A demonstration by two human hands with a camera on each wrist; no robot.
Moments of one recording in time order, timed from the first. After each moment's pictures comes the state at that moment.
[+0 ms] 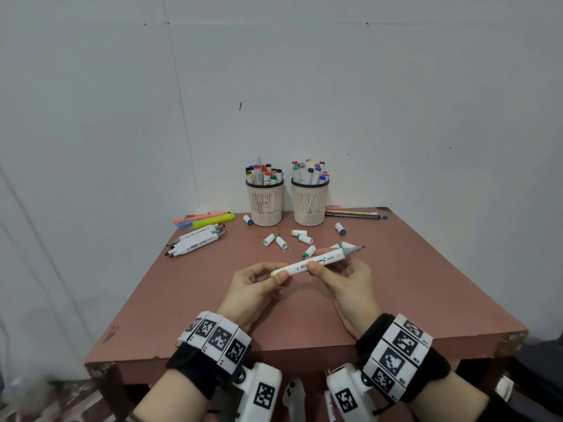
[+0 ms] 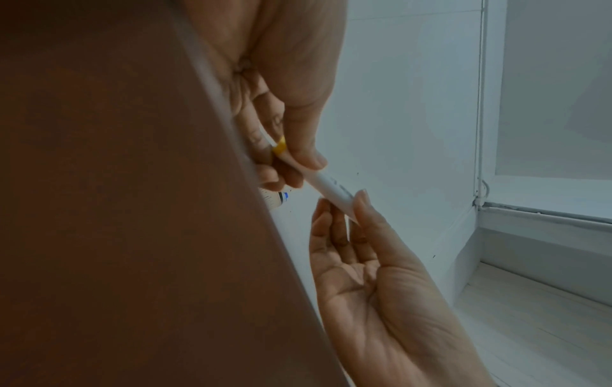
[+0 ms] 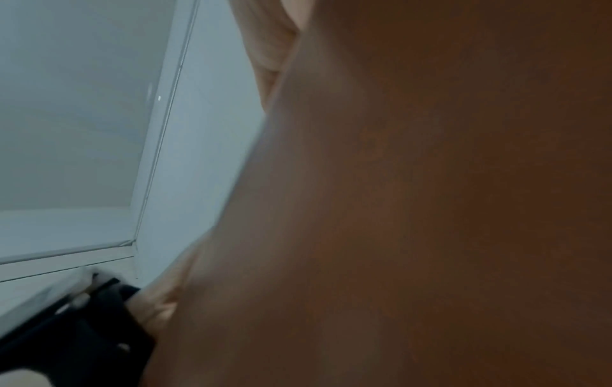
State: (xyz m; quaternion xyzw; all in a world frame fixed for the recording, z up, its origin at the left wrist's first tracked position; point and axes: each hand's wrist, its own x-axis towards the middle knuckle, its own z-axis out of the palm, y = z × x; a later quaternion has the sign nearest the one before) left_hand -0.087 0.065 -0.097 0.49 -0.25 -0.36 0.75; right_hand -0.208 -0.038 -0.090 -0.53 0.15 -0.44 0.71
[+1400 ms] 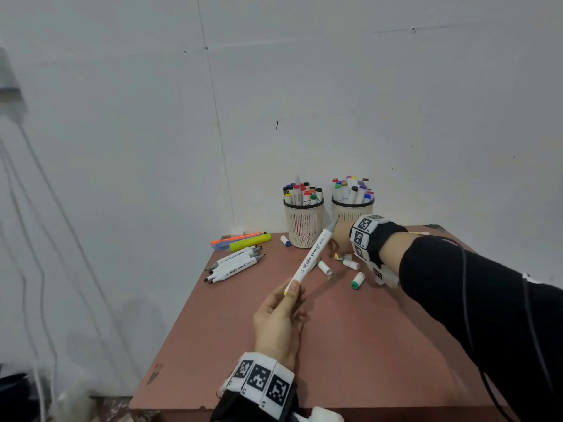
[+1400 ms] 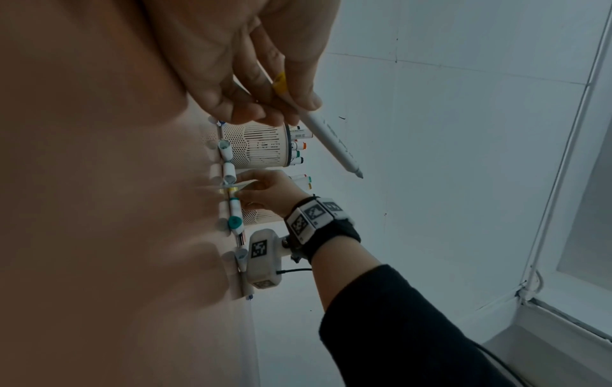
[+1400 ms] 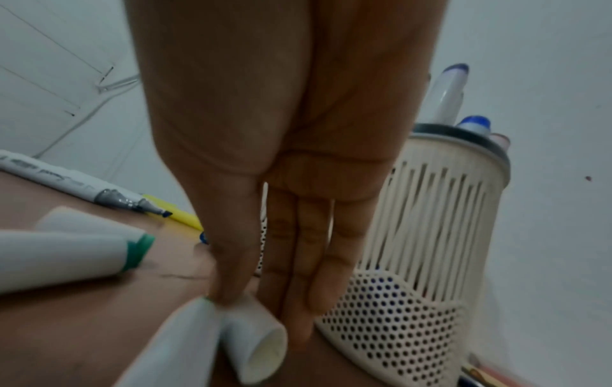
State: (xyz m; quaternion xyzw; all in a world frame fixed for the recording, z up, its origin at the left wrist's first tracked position) left_hand -0.063 0.062 -0.096 0.41 -0.06 -0.29 0.86; right_hand -0.041 -0.151 -0.008 -0.96 0.19 0.17 -0.07
